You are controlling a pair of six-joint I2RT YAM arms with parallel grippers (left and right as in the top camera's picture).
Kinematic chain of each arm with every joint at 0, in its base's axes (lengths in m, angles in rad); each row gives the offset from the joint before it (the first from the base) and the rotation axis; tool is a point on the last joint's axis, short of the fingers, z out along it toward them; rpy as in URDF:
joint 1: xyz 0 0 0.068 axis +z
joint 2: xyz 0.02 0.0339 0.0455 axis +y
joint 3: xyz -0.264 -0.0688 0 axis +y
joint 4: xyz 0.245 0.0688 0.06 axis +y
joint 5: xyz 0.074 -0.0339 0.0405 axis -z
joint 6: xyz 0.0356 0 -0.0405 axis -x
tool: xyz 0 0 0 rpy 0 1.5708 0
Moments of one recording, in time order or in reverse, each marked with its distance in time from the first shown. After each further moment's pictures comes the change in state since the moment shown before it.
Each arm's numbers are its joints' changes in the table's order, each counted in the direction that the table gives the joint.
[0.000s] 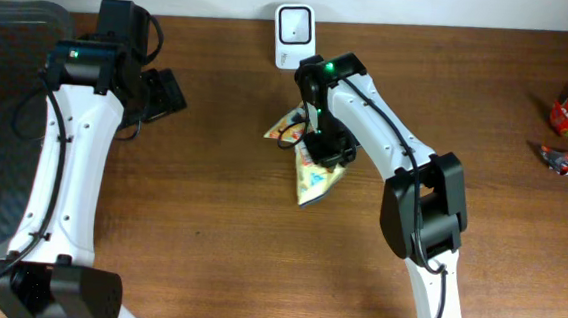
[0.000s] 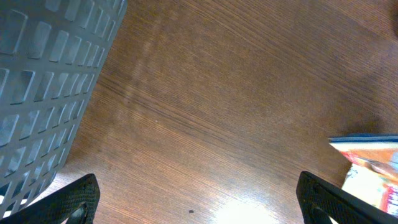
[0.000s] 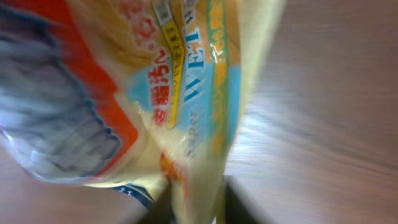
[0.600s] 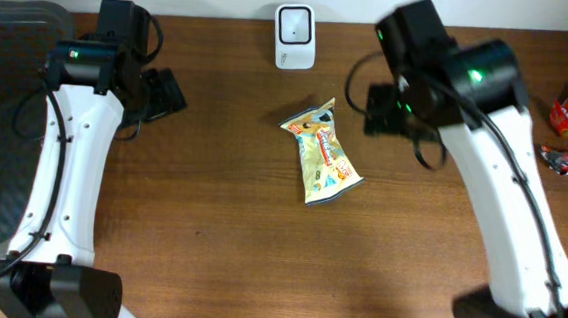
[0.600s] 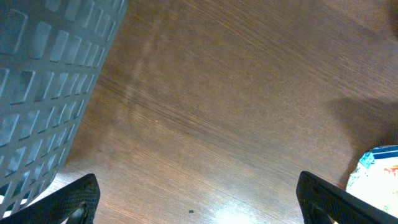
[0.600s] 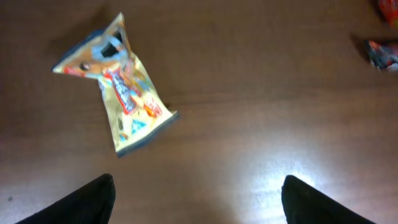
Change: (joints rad) left arm 0.000 0.000 0.000 -0.003 0.000 0.000; right arm -0.054 -0.578 -0.092 0.172 0.171 -0.439
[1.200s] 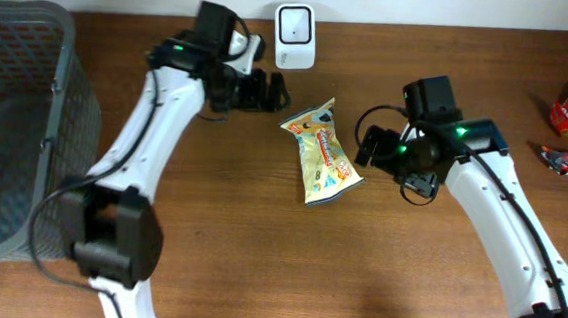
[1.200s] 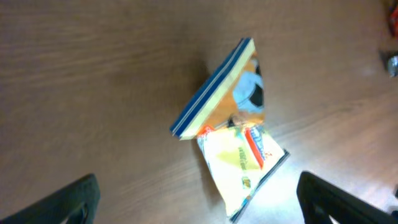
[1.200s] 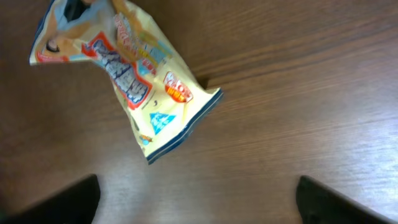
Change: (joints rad) left arm -0.215 0.287 0.001 -0.416 0.572 -0.323; right arm -0.187 -0.188 0.829 -0.655 -0.414 -0.109
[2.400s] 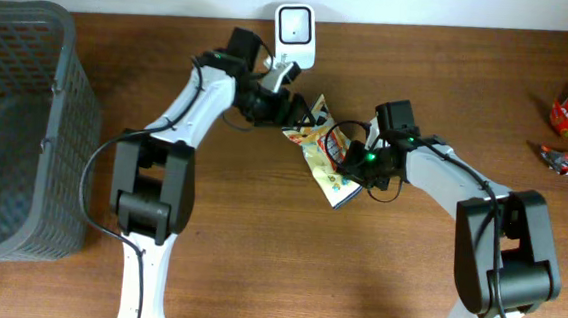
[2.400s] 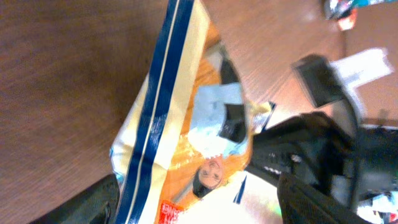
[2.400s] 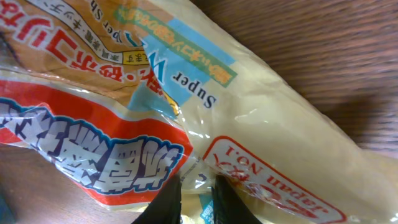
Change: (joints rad) left arm -0.015 0.315 -0.118 -0.027 0.380 -0.173; right arm -0.023 0.346 0.212 -0.578 -0.253 0.072
